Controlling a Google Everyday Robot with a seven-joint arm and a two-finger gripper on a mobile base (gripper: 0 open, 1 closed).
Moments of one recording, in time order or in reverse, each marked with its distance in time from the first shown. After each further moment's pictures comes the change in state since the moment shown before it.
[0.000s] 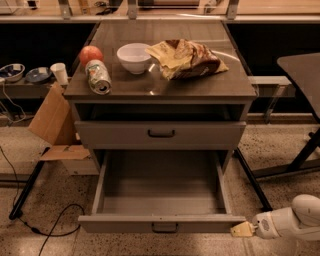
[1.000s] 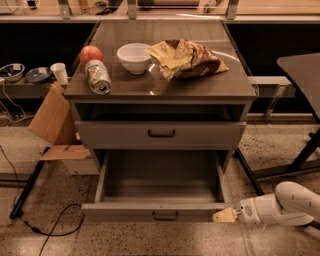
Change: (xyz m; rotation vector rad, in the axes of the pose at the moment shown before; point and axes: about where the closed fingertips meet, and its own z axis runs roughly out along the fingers) arm -0.054 0.058 0.020 -0.095 -0.054 -0.059
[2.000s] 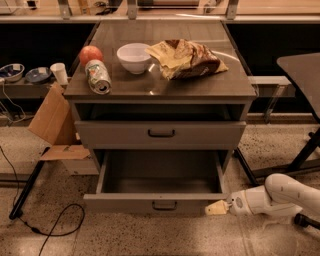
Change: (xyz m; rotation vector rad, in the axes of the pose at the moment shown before) arm -0.027 0.015 0.023 -0.010 0.020 -0.013
